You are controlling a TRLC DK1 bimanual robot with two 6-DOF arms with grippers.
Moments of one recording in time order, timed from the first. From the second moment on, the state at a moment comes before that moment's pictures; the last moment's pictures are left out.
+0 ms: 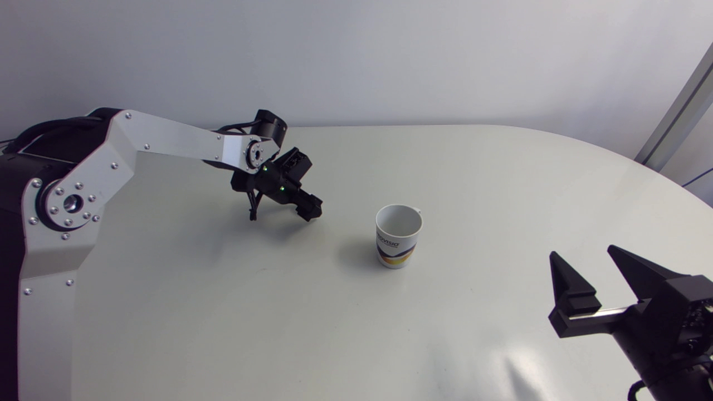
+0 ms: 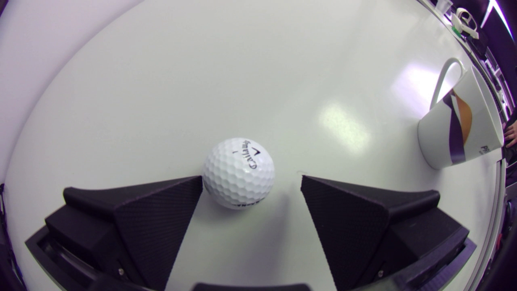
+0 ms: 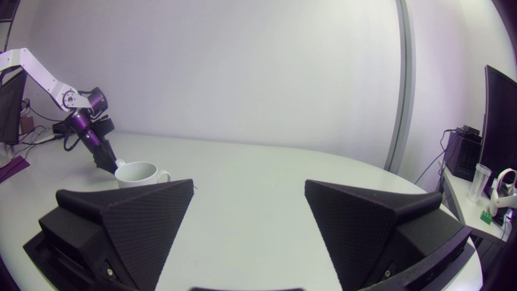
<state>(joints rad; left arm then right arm) -0.27 2.28 1.66 -0.39 0.23 0.43 0.03 0.06 0.04 0.01 -0.02 -0.06</state>
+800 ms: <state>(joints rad) -0.27 2.30 1.68 -0.39 0.23 0.43 0.04 0.07 0.04 0.01 -0.02 -0.06</state>
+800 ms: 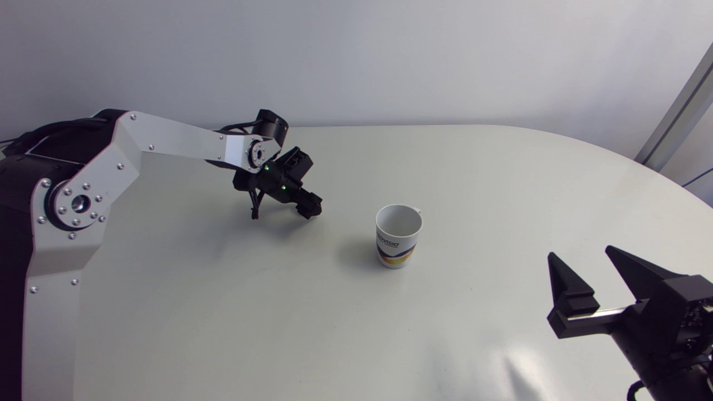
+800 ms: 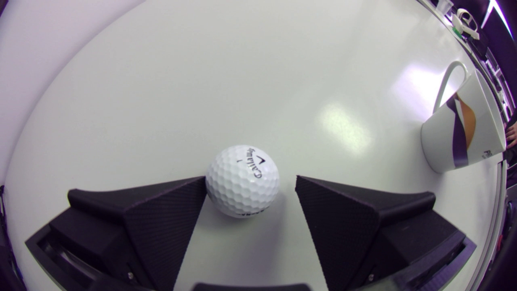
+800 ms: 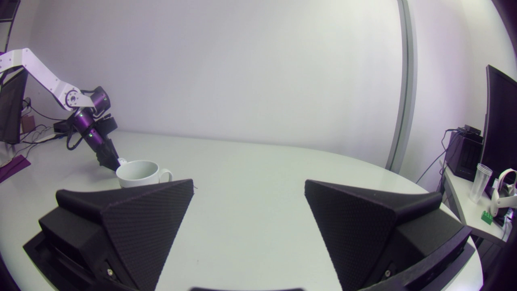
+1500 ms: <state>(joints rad) -0.27 2.31 1.69 -0.39 0.23 0.43 0.05 0.08 0.04 0.01 -0.02 -0.06</state>
